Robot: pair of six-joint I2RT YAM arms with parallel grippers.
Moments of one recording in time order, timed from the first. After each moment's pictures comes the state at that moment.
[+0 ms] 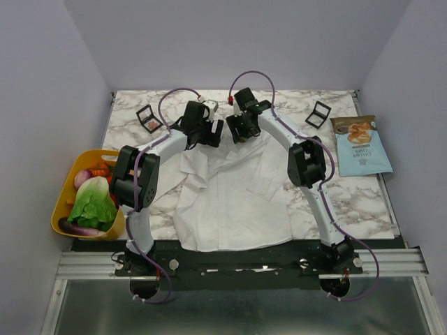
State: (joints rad) left arm -0.38 1.93 1.37 -0.16 0.10 -0.07; right arm 0.49 2.53 2.32 -0.84 -0.05 0.02
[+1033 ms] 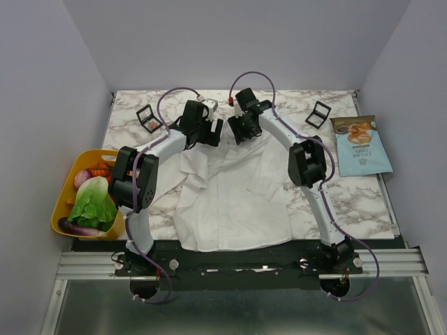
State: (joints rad) left arm -0.37 1.92 1.36 -0.15 0.11 -0.06; right arm 0.50 2.53 2.31 -0.86 -0.05 -0.03
